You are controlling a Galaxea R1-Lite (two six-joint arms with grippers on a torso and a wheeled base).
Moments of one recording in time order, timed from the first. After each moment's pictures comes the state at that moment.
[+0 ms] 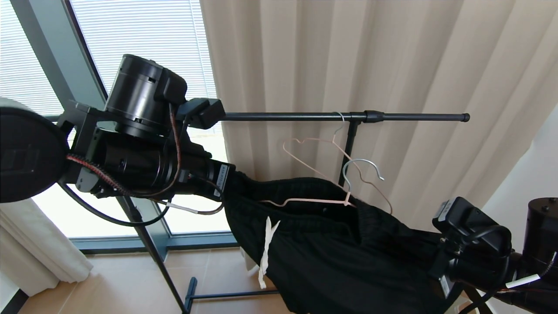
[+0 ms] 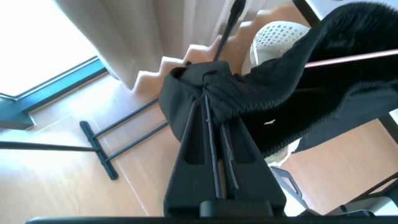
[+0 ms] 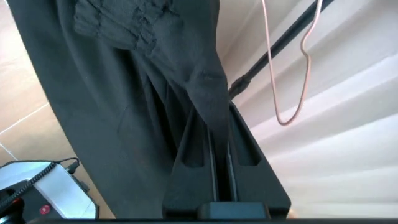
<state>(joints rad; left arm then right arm) -0.57 1.65 -1.30 0.29 0.01 -0.07 0.45 1.44 -0.31 -0.72 0.08 -0.37</state>
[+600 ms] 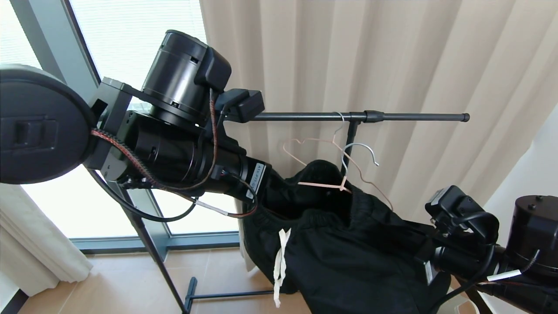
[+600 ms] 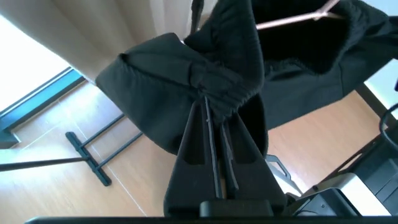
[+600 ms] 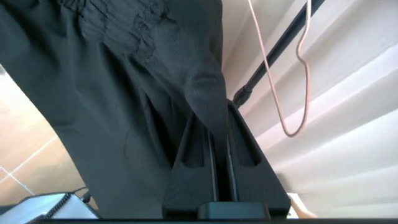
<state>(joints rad) -0.72 1.71 -1.46 0.42 0.01 -0.08 0.49 1.53 -0.31 -0.89 0.04 -0.23</state>
